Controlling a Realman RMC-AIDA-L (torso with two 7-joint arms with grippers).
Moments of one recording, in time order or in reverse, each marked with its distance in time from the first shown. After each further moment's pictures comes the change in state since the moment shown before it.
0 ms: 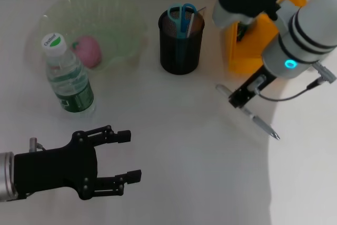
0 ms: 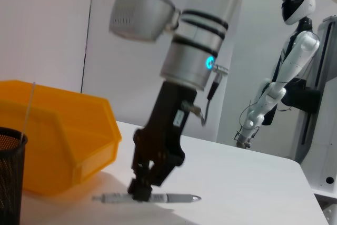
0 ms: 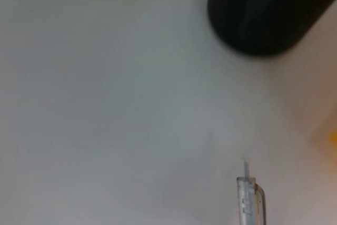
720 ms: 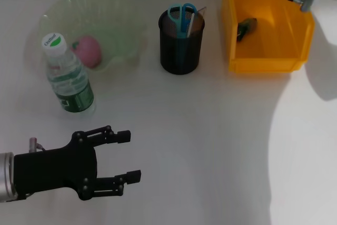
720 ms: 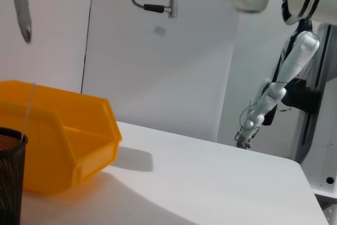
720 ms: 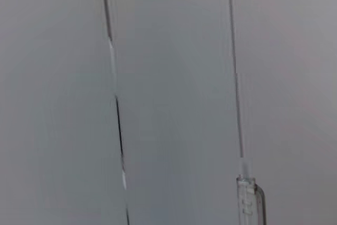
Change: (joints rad) left arm -0.002 0.000 0.000 0.000 -0.001 0.000 -0.001; right arm -0.266 0.005 0.241 0.030 1.237 0.592 -1.181
